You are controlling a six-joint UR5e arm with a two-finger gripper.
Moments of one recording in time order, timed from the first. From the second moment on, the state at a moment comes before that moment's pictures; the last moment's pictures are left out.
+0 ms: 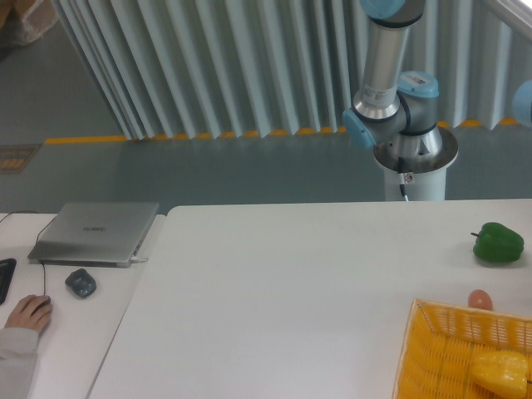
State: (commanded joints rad) arm 2.77 -1.90 -1.61 -0.97 1.80 1.89
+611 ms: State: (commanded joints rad) arm 2.77 -1.85 -1.61 -1.05 1.76 1.91
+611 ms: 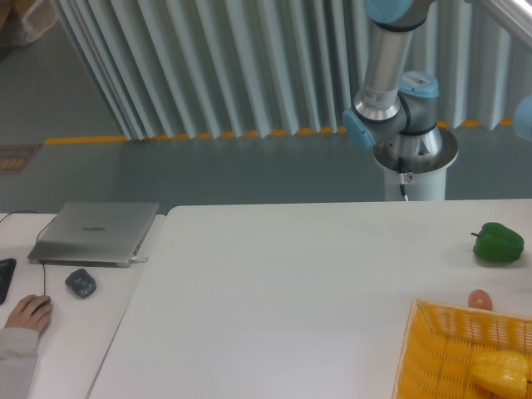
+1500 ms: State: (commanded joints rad) arm 2.60 -1.86 -1.42 -1.34 1.53 1.72
